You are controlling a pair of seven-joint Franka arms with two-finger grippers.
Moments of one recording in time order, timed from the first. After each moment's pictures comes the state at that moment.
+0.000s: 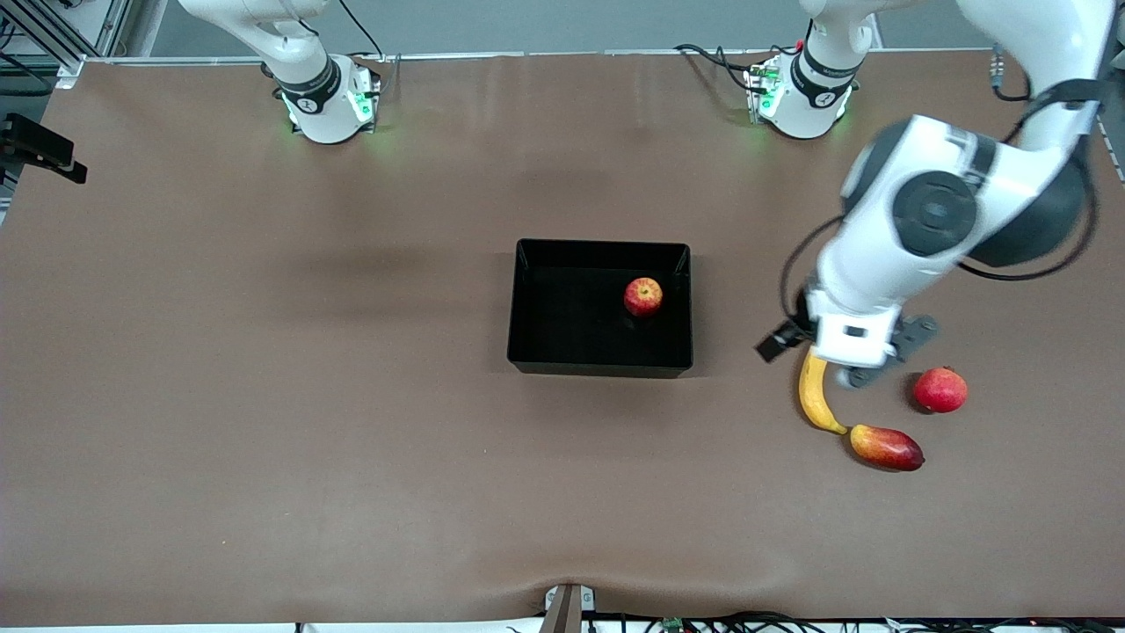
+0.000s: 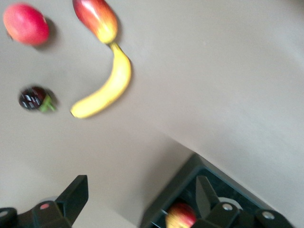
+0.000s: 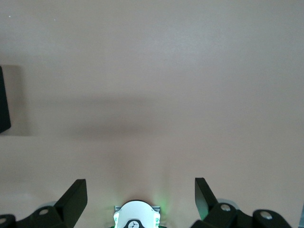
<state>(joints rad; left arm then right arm) 0.24 0.40 -0.66 -1.52 0.27 1.80 -1.00 0.02 -0.05 -0.13 -1.49 -0.01 1.32 -0.12</state>
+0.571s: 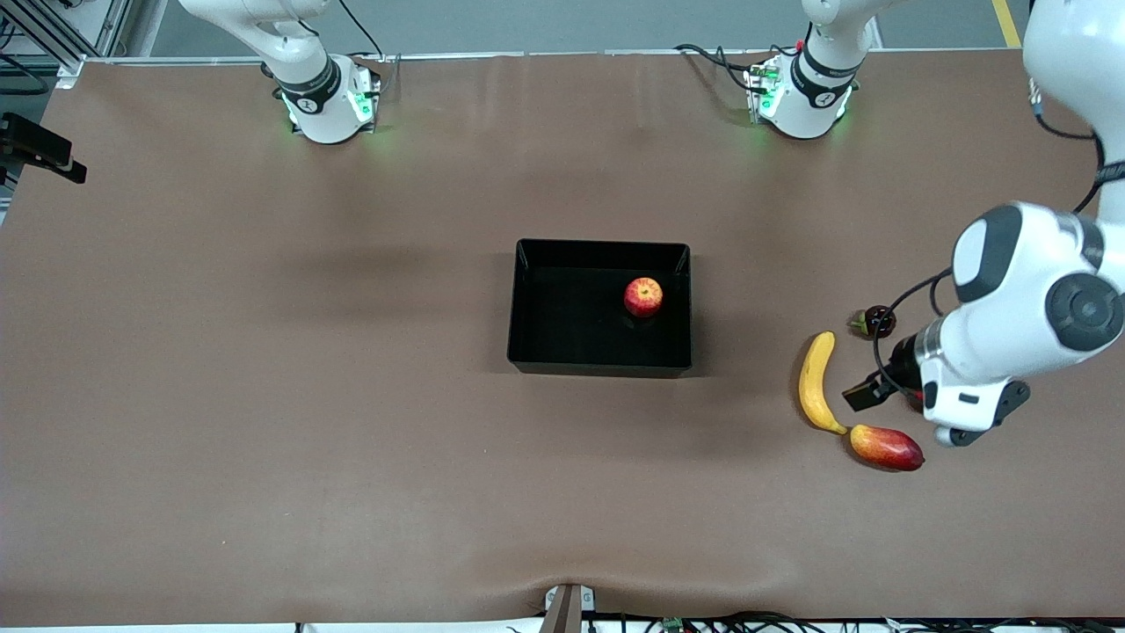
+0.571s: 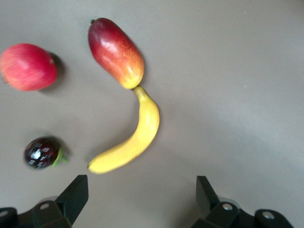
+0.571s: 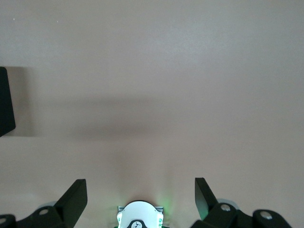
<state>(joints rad) 0.41 0.58 -0.64 -1.53 0.30 1.96 -0.85 0.01 -0.05 -0.13 -1.49 0.00 1.32 -0.12</state>
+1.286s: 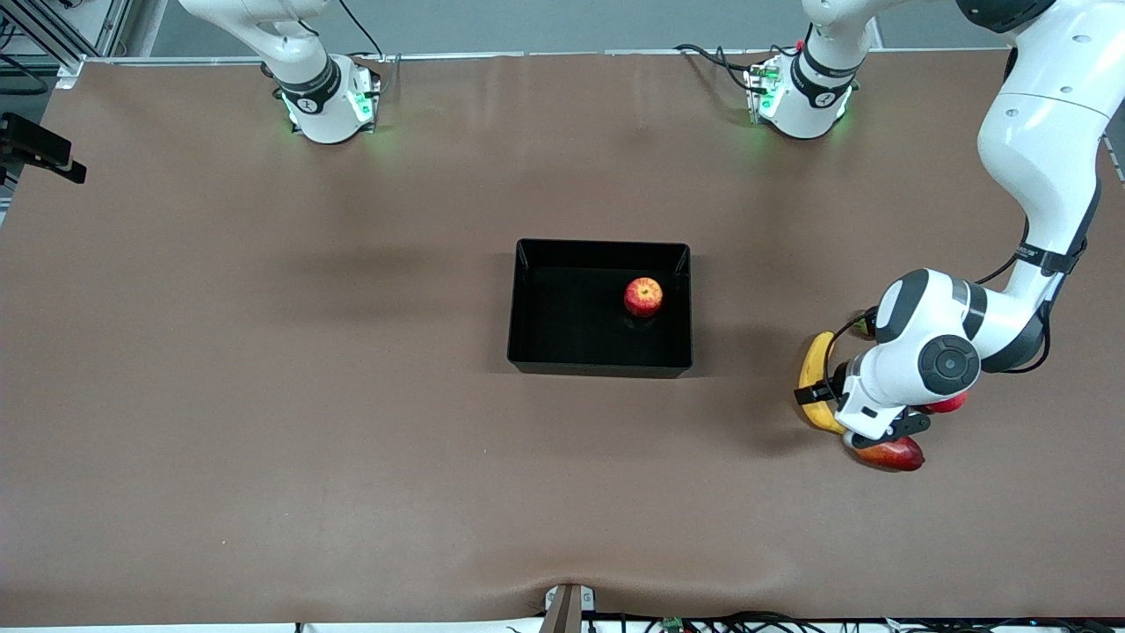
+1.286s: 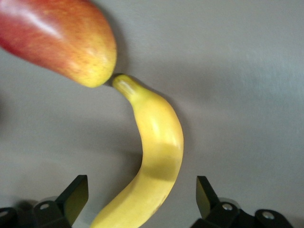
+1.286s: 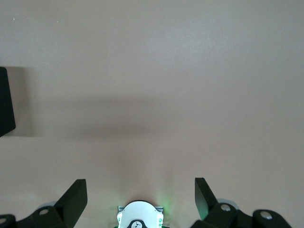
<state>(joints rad) 0.41 0.75 -0.63 -1.66 0.48 2.10 -0.59 0.01 -0.05 -0.13 -1.49 0.00 1.32 -0.12</state>
